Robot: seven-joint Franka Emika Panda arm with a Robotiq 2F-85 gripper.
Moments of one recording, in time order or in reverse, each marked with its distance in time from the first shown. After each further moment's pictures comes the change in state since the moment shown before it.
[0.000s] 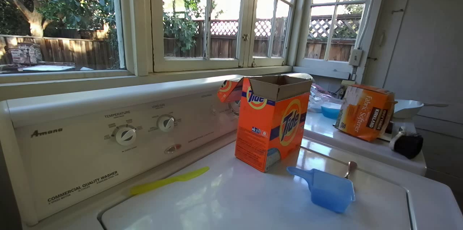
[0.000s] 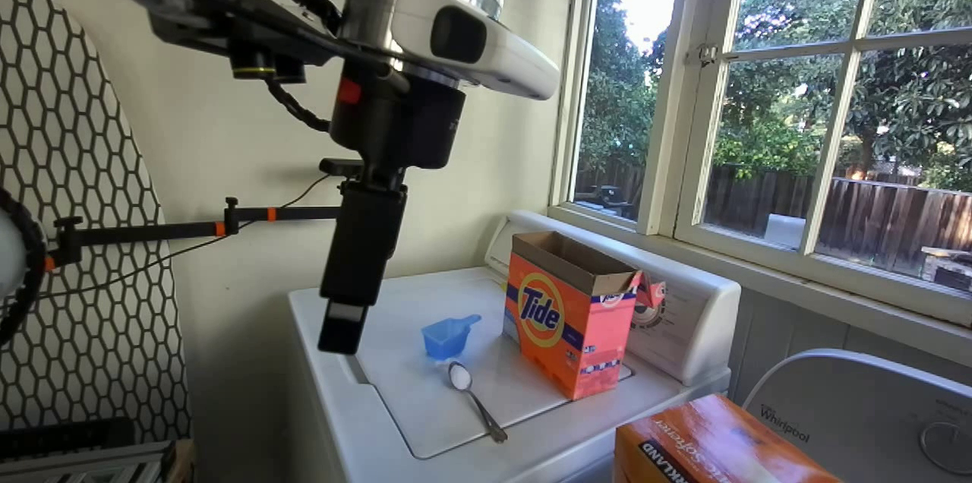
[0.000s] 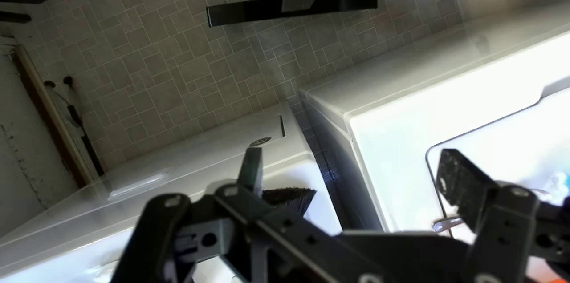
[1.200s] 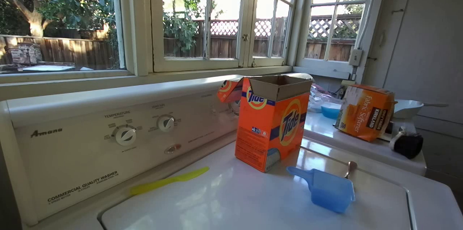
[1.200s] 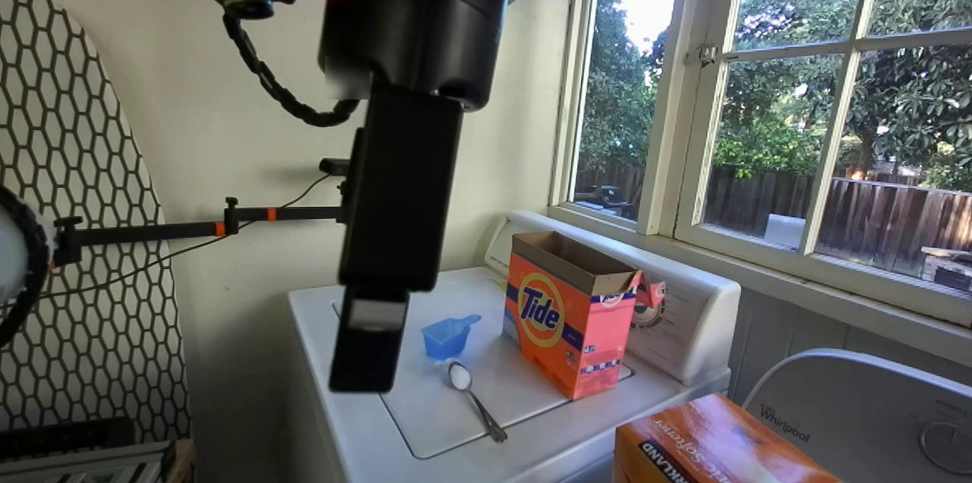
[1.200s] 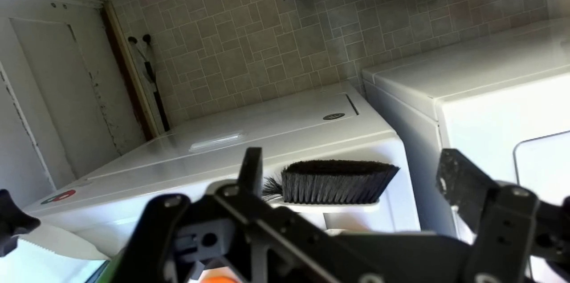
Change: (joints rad) arm -0.062 0.015 -0.058 0.084 -0.188 0.026 -0.176
